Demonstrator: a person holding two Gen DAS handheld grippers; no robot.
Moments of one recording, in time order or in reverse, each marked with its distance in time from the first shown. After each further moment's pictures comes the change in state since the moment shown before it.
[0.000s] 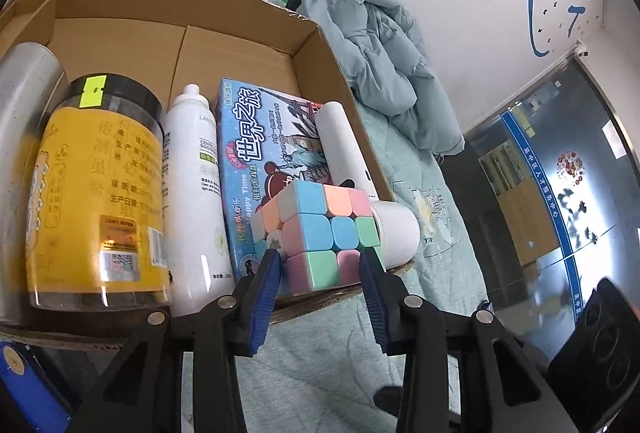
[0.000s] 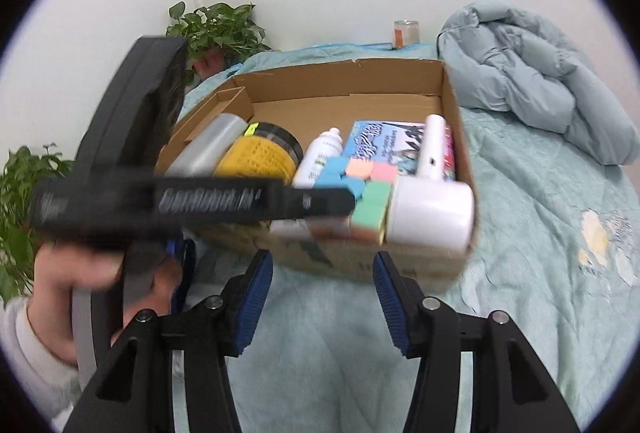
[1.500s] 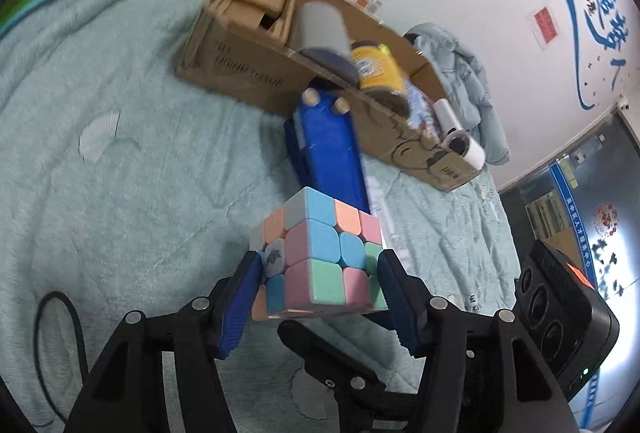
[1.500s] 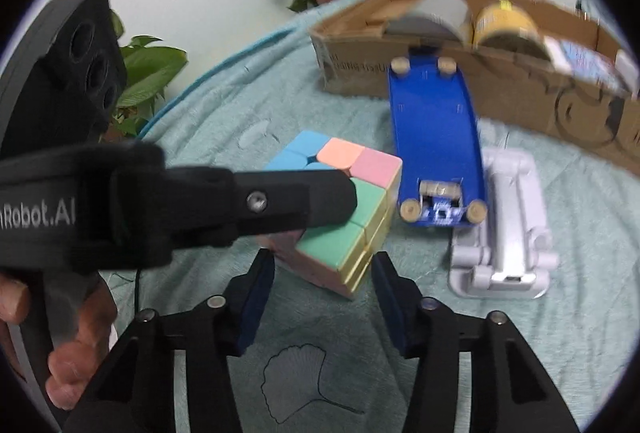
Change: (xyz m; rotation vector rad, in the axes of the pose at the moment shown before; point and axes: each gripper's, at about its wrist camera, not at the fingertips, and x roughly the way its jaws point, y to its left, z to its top) left arm -0.212 0.114 -0.222 -0.167 -0.162 0.197; right arm 0.041 0.197 -0.106 -0.140 0.131 0.269
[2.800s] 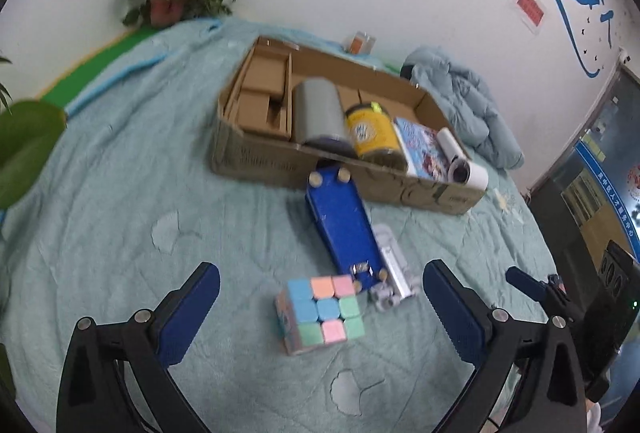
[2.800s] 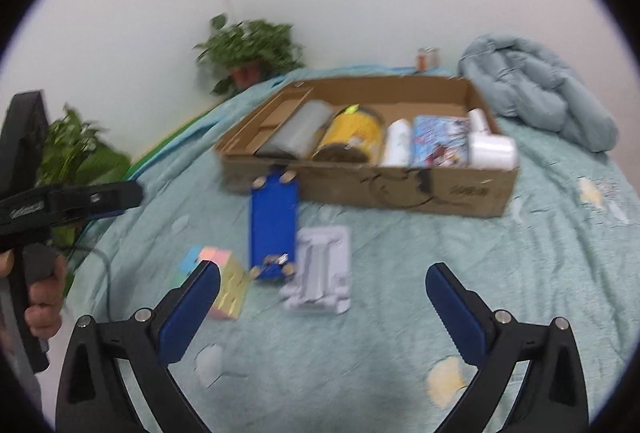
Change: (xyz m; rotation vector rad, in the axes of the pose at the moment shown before) left arm -0.066 -0.030 0.010 0.153 -0.106 0.168; right arm -0.114 -0.048 0.003 0.093 -0.220 -0.246
